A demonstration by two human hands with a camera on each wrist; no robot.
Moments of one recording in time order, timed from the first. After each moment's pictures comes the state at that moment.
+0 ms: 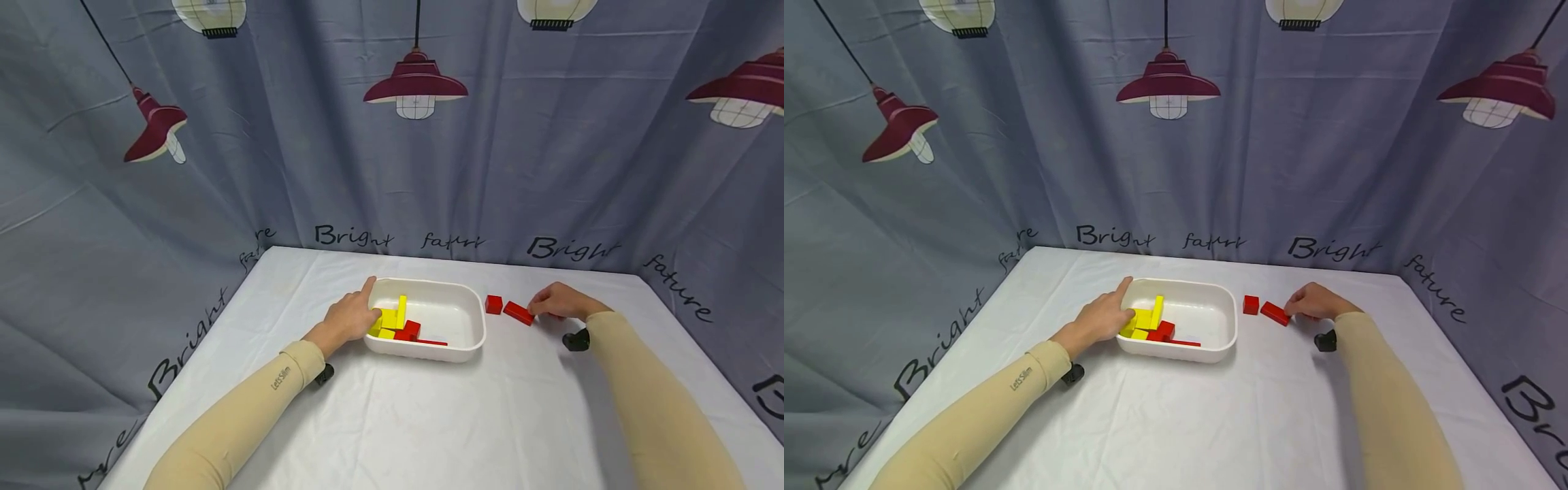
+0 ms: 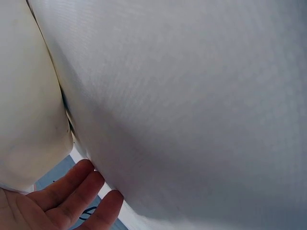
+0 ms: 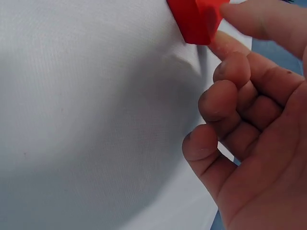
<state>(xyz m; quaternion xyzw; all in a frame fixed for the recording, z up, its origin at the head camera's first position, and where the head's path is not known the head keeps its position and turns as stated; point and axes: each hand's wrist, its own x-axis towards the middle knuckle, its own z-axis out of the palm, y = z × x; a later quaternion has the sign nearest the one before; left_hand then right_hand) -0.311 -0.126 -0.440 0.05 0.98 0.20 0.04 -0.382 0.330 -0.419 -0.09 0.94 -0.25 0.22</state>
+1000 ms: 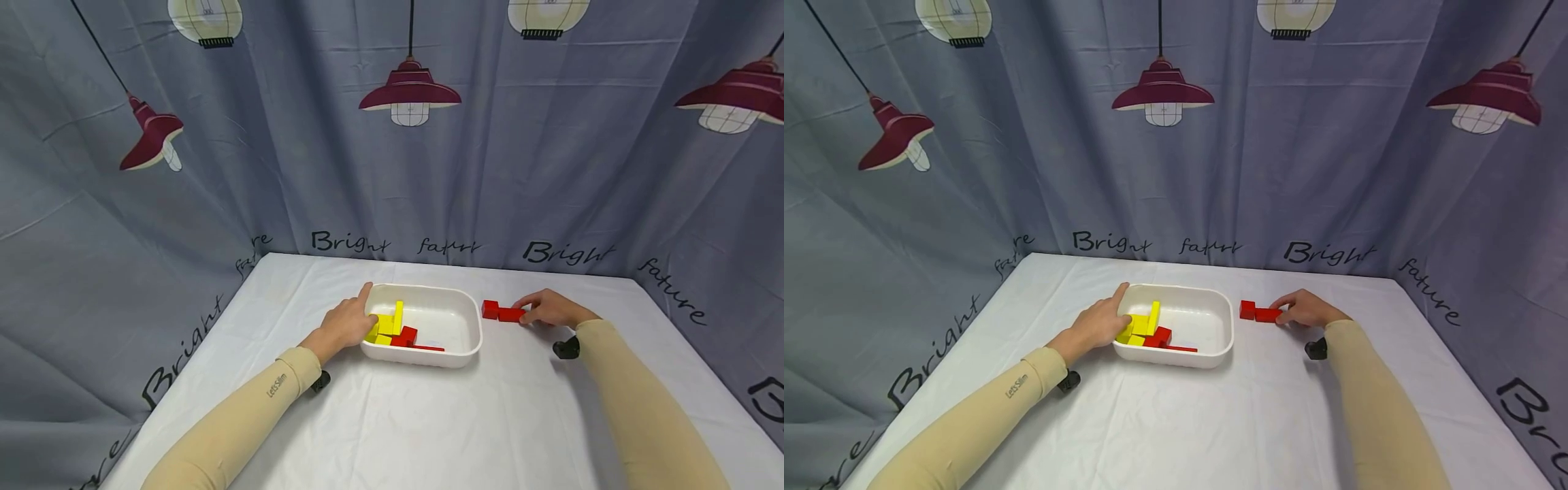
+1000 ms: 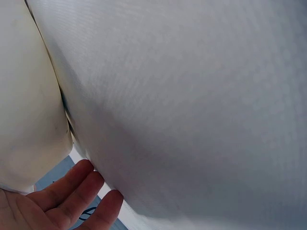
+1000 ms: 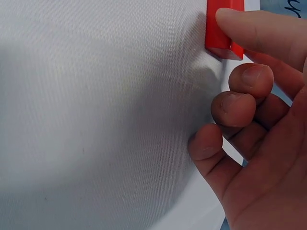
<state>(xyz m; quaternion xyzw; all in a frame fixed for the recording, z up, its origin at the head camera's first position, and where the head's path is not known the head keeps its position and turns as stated) -0.306 -0.124 -0.440 0.05 0.98 0.20 0.04 -0.383 0.323 -0.436 -0.08 0.94 -0.26 0.19</state>
